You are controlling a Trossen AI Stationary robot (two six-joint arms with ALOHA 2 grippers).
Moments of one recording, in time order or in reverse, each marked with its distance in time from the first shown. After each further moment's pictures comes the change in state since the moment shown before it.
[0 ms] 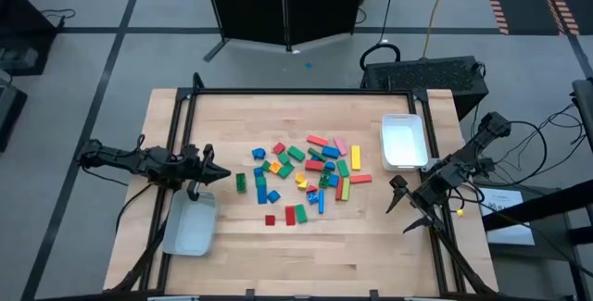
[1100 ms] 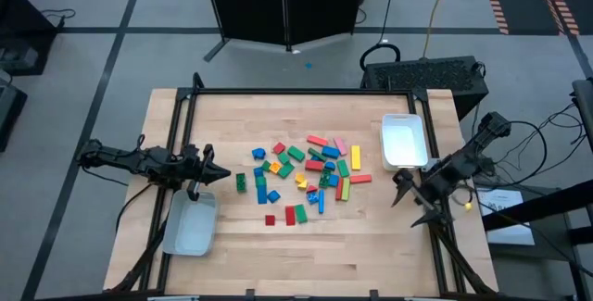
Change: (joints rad) left arm 0.000 0.000 0.000 0.000 0.000 0.000; right arm -0.001 0.000 -0.001 0.352 0.030 0.075
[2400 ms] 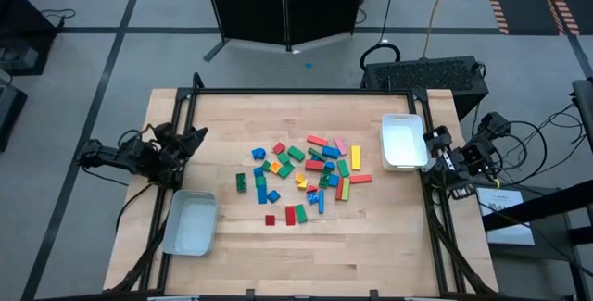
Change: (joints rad) left arm 0.005 0.002 0.012 0.569 -0.424 -0.159; right arm 0.000 0.000 0.000 0.724 0.235 -0.435
